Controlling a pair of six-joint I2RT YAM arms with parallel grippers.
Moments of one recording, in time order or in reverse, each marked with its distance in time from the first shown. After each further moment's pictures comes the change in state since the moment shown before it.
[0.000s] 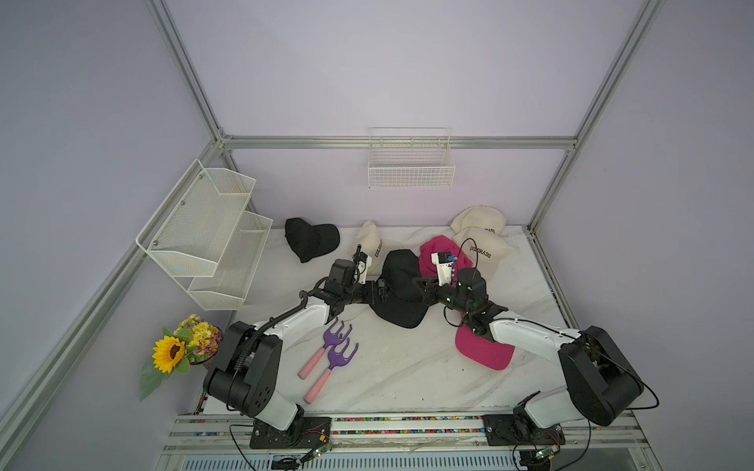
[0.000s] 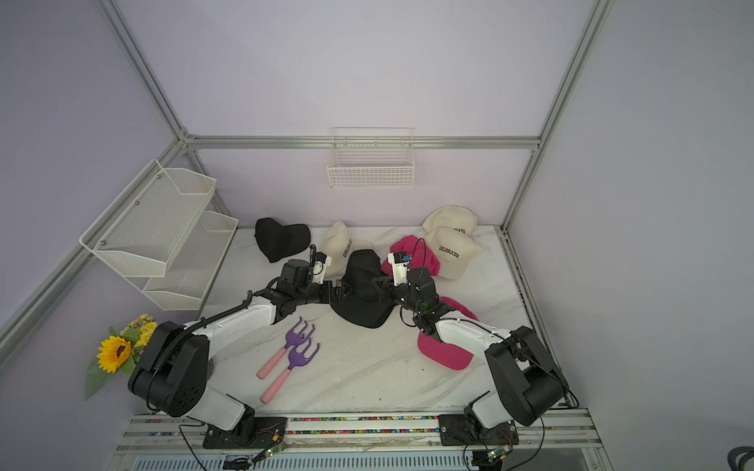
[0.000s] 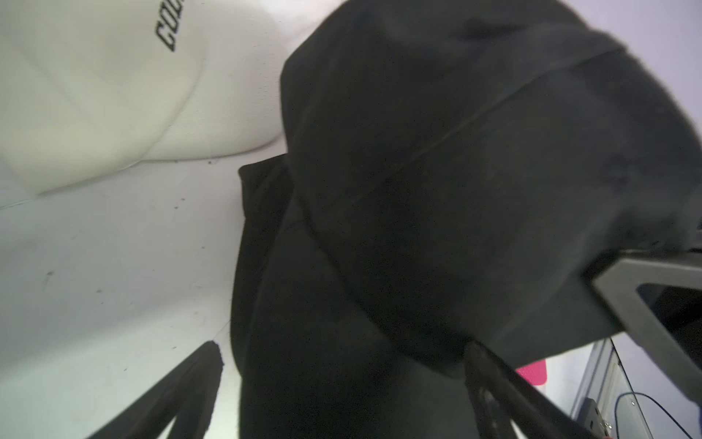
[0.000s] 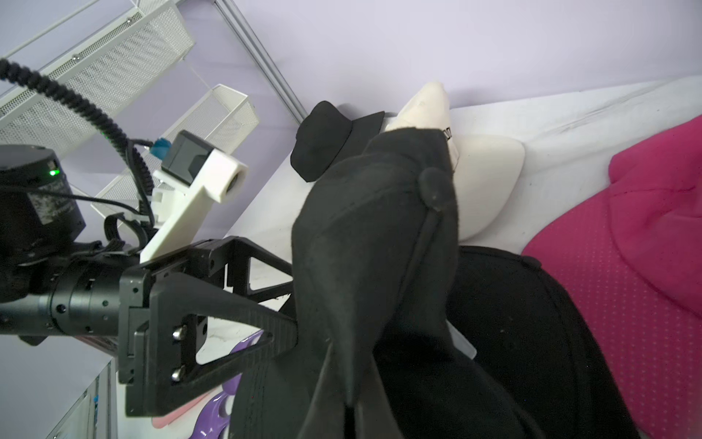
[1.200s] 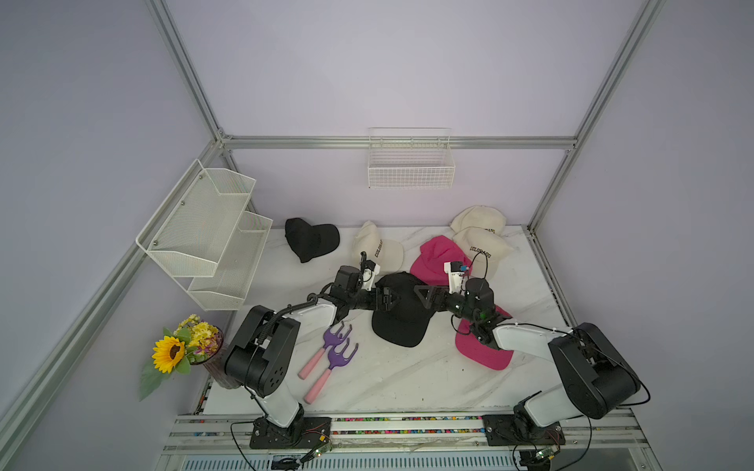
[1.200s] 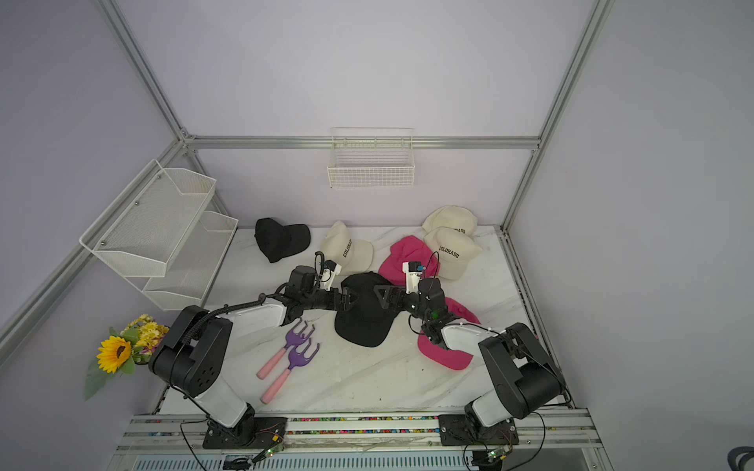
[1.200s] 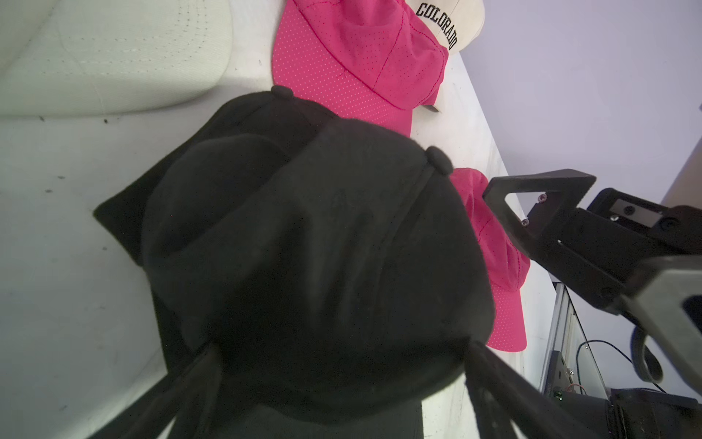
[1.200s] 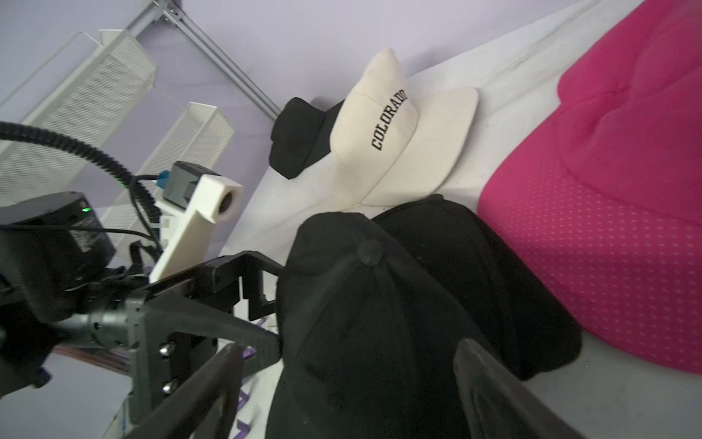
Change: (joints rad) left arm -0.013 0.143 -0.046 0.187 0.184 0.011; right arm -0.056 0.037 -0.159 0.146 -0.038 0.138
